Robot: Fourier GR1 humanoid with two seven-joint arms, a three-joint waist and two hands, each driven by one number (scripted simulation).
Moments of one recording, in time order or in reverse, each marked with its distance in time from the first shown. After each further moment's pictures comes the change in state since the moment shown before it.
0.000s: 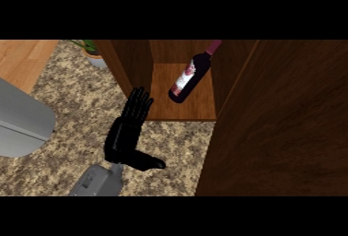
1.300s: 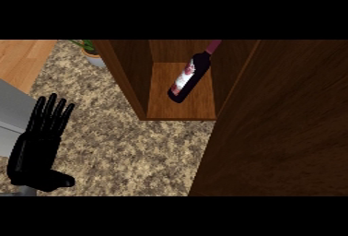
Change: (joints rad) left arm 0.245 0.334 0.267 -0.207 0.142 -0.230 -0.003; right arm -0.058 -0.139 0.175 0.002 -0.011 0.294 -0.020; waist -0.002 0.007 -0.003
